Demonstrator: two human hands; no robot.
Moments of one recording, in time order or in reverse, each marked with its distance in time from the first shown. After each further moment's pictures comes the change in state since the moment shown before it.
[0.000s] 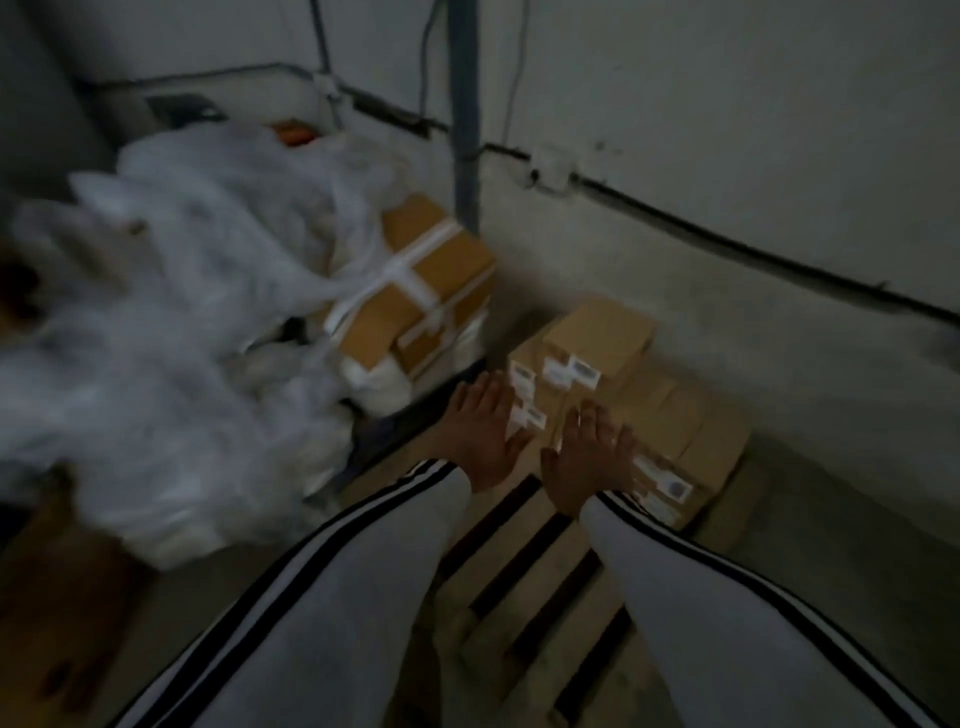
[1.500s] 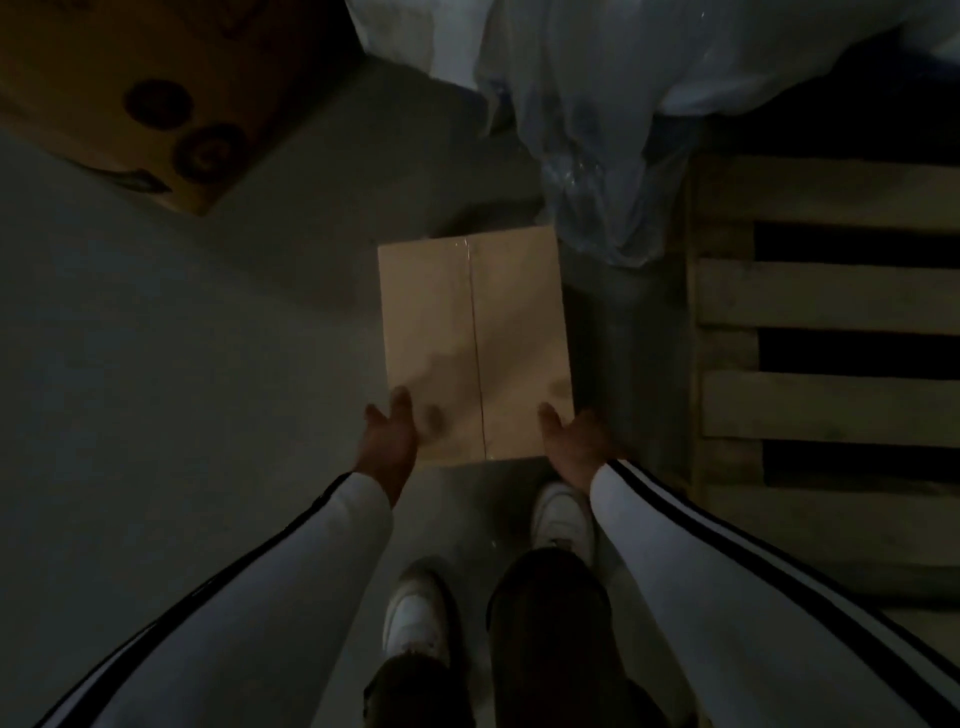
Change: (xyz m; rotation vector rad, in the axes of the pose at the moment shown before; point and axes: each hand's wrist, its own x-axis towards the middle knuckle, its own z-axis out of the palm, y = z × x) left_hand -0.299 -0.367 0.721 -1.408 0.235 -1.942; right_hand 0.121 -0.440 0.699 0.067 -0.830 -0.113
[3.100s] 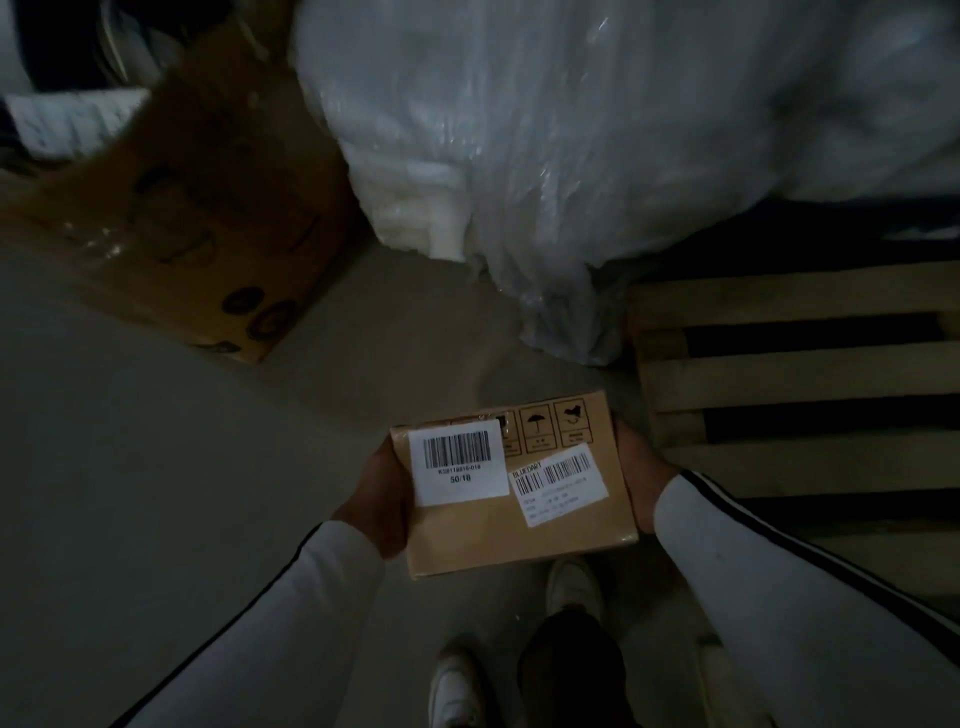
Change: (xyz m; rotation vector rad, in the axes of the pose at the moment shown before) left_hand -0.140 0.167 -0.073 -0.308 -0.377 -0.107; right_hand -0.099 -0.030 -0.157 0.783 -0.254 -0.187
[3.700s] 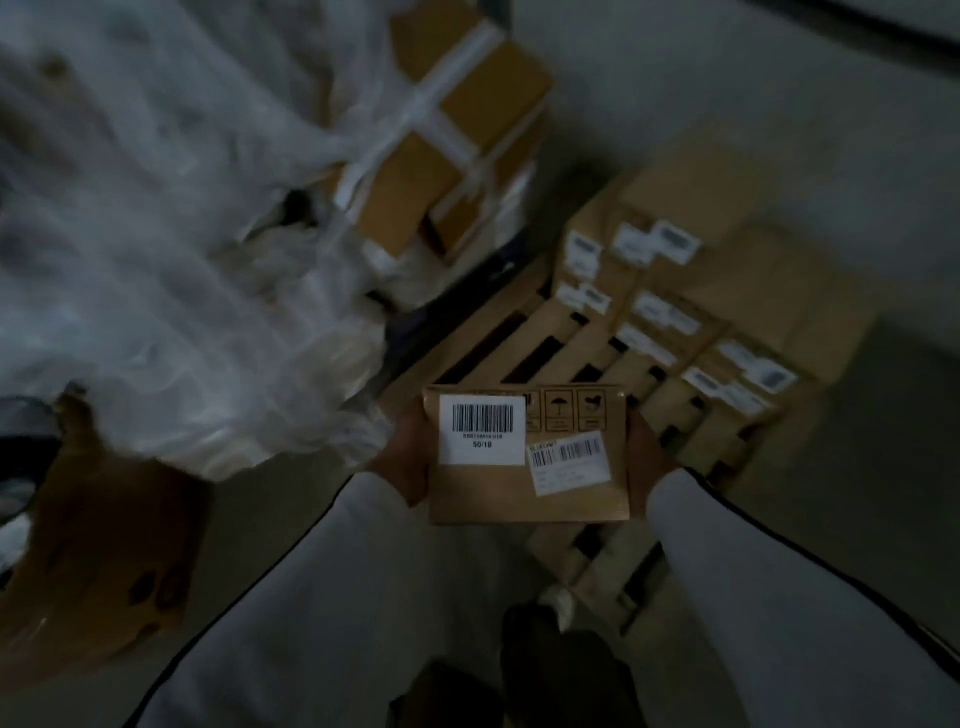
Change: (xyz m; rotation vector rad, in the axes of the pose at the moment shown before) left_hand -0.419 -0.009 0.307 0.705 -0.484 0.298; right_hand -0.507 0.083 -0.225 0.884 0.465 -0.251
